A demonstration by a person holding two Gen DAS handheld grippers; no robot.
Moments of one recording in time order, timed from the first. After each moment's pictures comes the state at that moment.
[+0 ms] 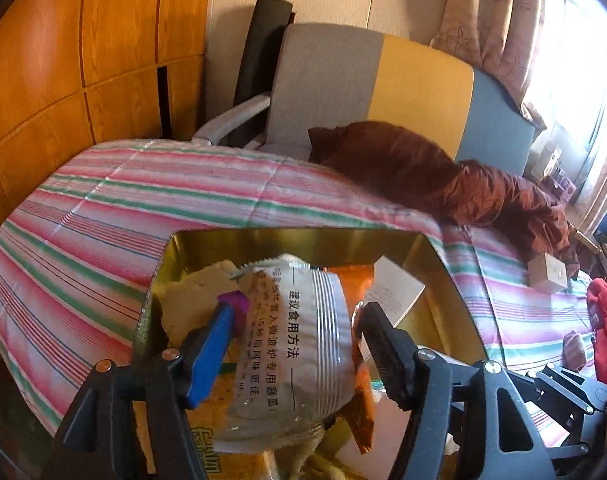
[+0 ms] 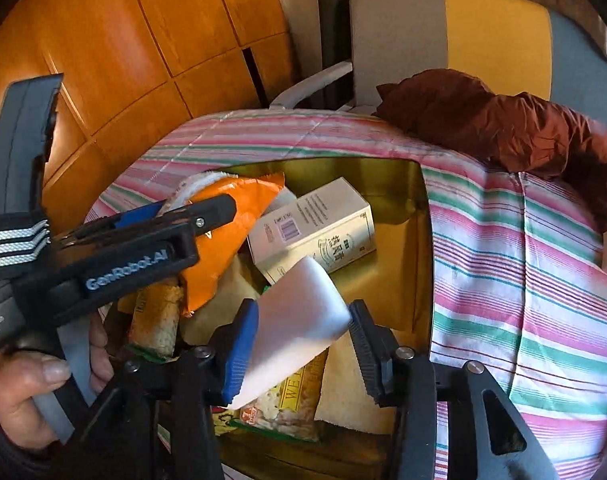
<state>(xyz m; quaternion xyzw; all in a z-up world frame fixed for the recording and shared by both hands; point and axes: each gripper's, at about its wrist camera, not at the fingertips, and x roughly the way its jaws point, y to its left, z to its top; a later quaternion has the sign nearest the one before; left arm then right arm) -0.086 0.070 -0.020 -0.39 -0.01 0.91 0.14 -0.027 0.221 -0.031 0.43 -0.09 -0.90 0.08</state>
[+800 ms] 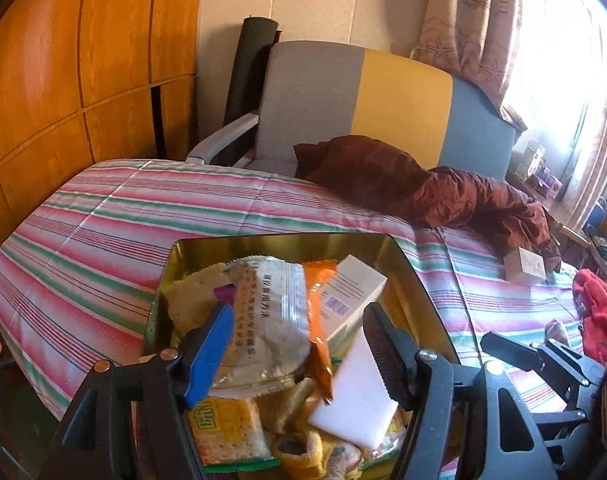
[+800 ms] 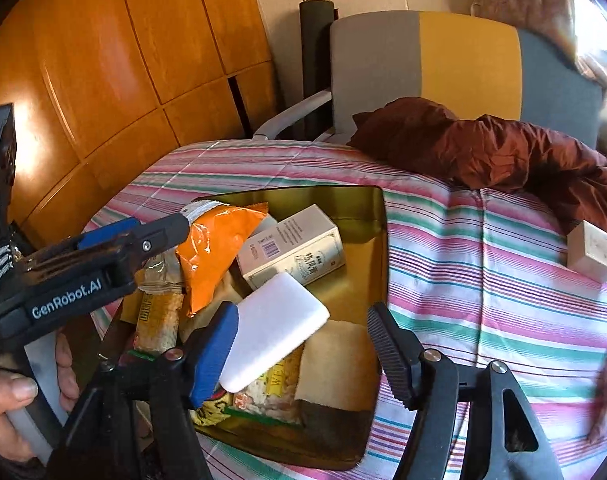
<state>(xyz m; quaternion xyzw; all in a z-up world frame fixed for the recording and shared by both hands) -0.046 0.073 0.006 -0.37 0.00 0.92 0.16 0.004 0.233 -0.009 0.39 -0.08 -0.92 0.04</state>
